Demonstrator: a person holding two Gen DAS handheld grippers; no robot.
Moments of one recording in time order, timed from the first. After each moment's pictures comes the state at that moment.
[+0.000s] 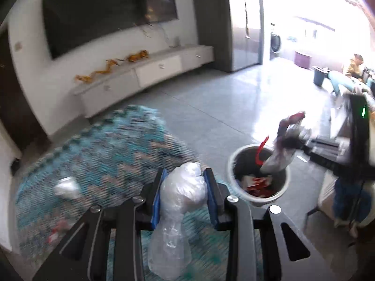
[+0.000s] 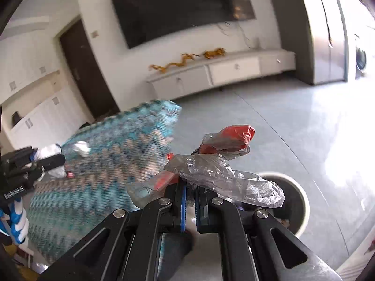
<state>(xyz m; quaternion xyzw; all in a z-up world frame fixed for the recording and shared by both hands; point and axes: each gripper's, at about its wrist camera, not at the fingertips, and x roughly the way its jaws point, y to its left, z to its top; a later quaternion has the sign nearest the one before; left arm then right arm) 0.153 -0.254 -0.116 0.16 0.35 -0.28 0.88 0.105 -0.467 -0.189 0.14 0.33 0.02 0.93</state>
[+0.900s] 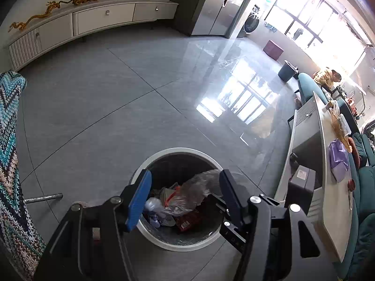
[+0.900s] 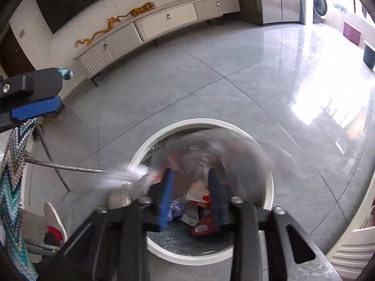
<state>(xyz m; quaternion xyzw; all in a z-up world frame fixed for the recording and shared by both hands) 0.252 -0.462 -0.237 0.06 0.50 -0.39 0.77 0.167 -0.592 -0.342 0.19 0.46 -0.11 0.86</state>
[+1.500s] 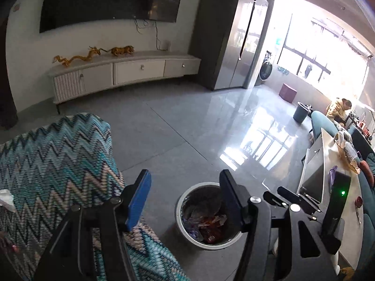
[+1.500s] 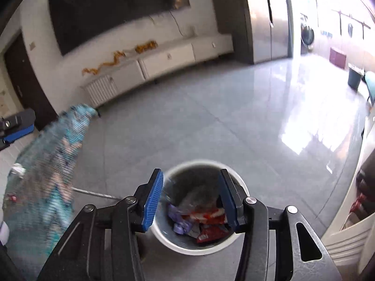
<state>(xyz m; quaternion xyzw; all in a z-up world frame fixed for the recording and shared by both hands) 0.196 -0.312 -0.099 0.02 0.35 -0.32 0.88 0.101 -0.553 -0.207 0.15 0.35 -0.15 0.91</state>
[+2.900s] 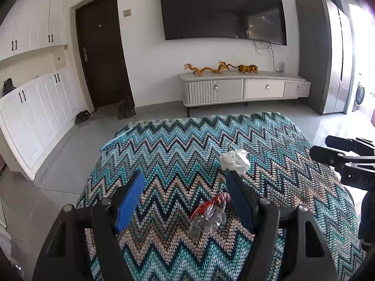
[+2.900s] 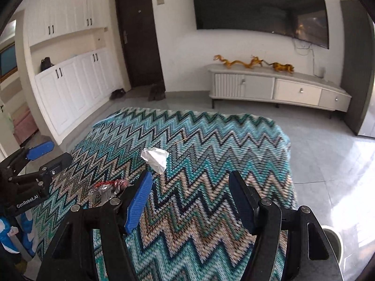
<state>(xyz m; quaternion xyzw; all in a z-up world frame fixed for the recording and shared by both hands) 0.197 0.024 -0.118 0.05 0.29 0.00 0.95 0.217 -0.200 -0.138 -0.01 0.34 0.15 0.93</state>
